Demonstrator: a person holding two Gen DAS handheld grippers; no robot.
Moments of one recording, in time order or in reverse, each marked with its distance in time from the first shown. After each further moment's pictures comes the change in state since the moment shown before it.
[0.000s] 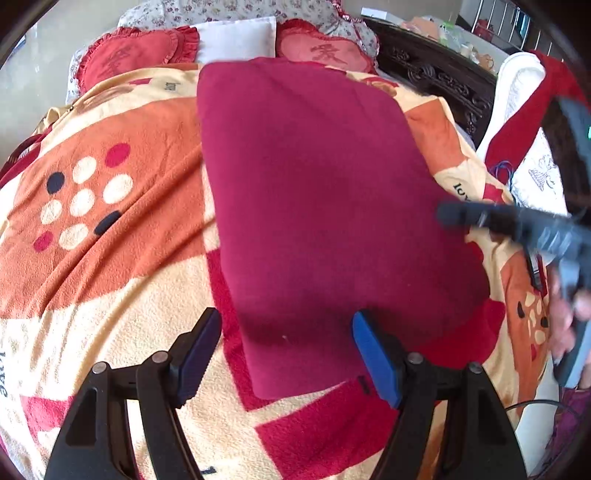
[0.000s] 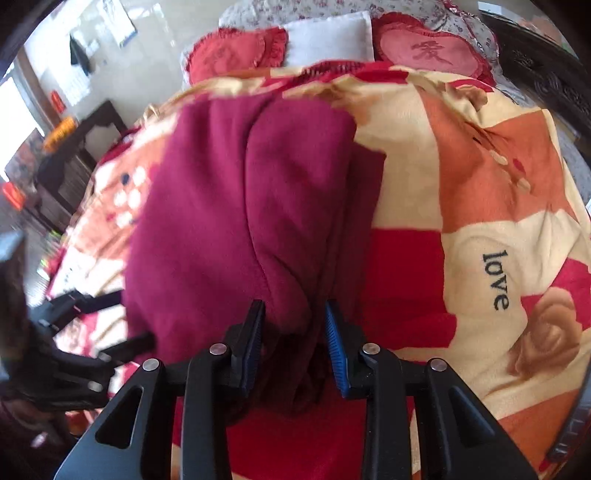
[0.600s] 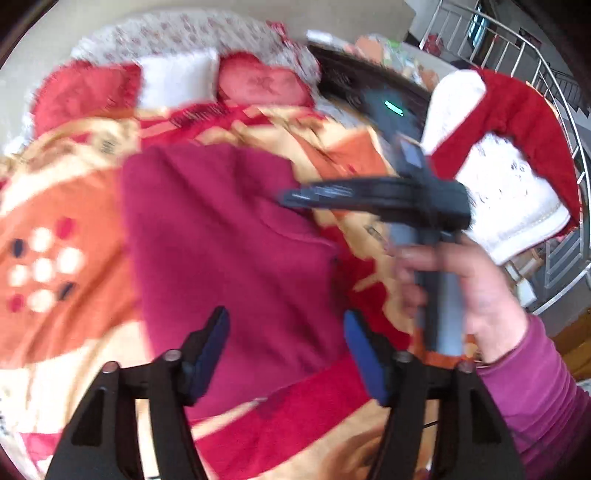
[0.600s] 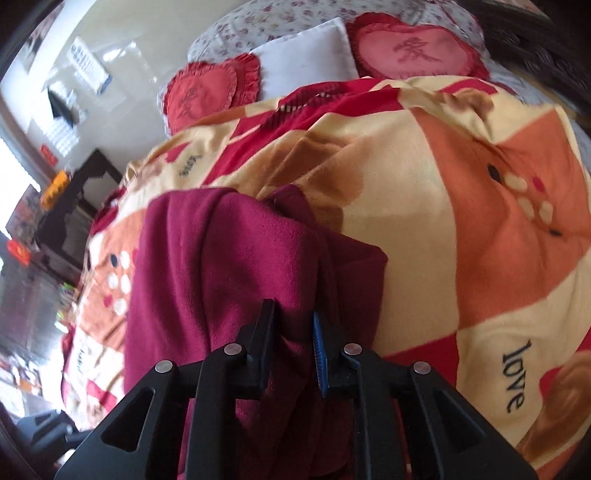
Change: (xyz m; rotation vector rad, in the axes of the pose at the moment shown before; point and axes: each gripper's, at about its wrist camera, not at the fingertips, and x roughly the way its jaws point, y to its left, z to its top) left arm -0.063 -0.028 0.040 0.061 -0.115 -0.177; right arm 0.033 -0.024 0.072 0.155 -0.058 0.042
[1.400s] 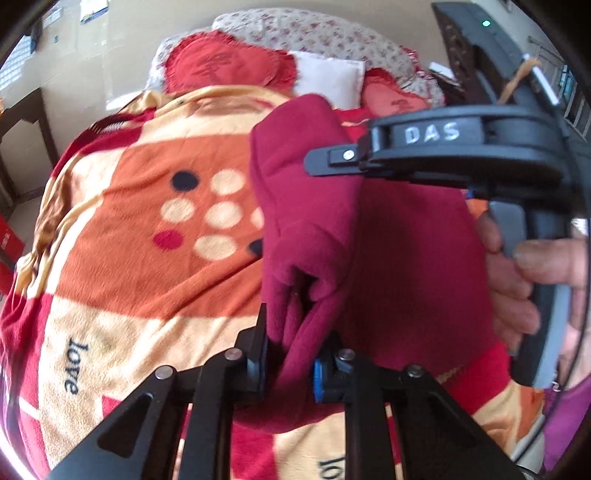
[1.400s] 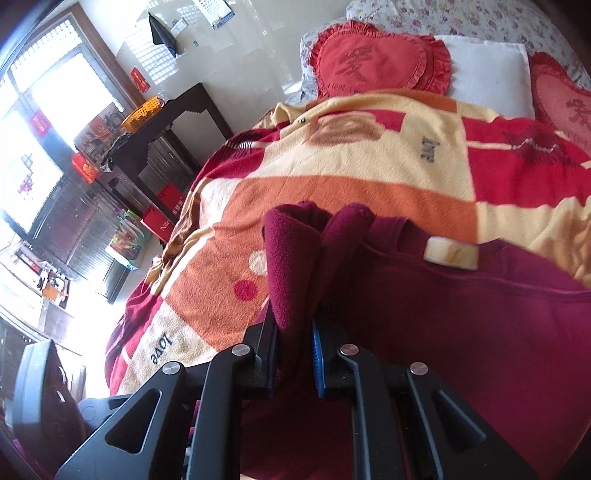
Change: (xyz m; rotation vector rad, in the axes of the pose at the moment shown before) left arm -0.035 0.130 -0.040 -0.242 -0.020 0.259; right arm 0.069 0.233 0.004 -0.331 0.107 0.243
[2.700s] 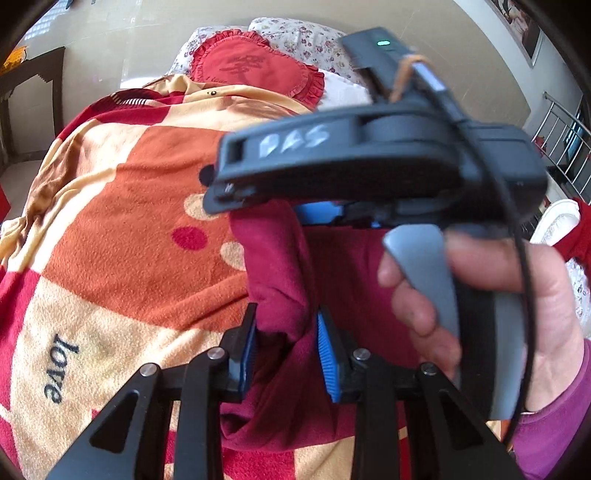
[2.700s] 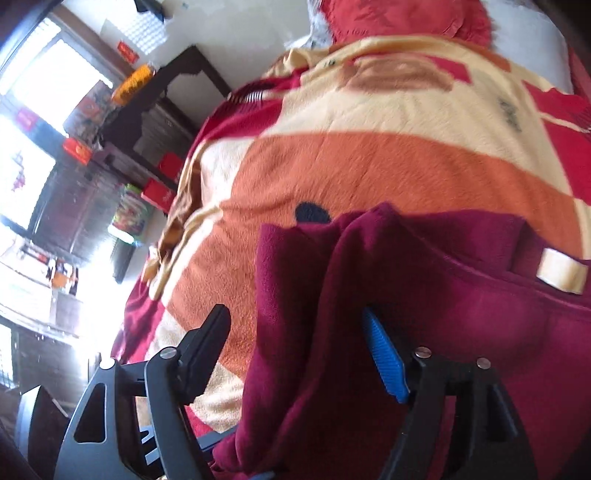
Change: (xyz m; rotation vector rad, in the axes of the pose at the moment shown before) left arm 0.017 0.061 -0.003 -0.169 -0.057 -0.072; right arm 0.109 0.043 0.028 0.034 0.222 0.042
